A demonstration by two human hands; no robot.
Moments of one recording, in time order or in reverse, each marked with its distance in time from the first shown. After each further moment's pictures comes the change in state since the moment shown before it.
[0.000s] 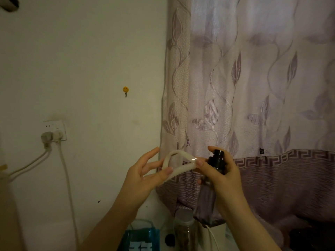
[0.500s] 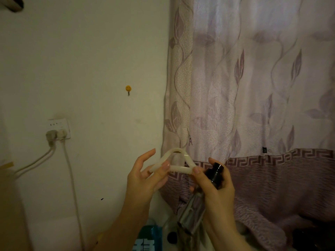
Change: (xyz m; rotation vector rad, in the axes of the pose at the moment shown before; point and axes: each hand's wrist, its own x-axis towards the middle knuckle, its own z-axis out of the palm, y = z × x) left_hand -0.008 -0.007 0.015 -0.324 0.213 -0.029; right_hand -0.029 0.026 0.022 0.134 0.216 0.019
